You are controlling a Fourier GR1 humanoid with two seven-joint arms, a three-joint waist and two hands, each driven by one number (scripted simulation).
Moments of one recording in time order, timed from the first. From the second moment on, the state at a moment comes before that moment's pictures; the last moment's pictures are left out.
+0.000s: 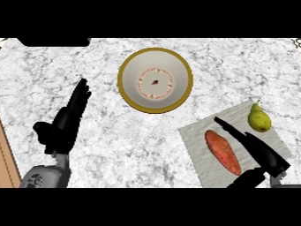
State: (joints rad) left arm -0.12 0.08 -0.08 -1.55 -0.04 0.09 0.08; right arm 0.01 -0.27 0.10 -1.54 0.33 0.48 0.02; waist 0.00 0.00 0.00
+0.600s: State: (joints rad) left arm -0.14 0.06 -0.06 -1.54 -0.05 0.09 0.08; right arm 0.02 -0.30 0.18 -1.50 0.49 0.45 -0.25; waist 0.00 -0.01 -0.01
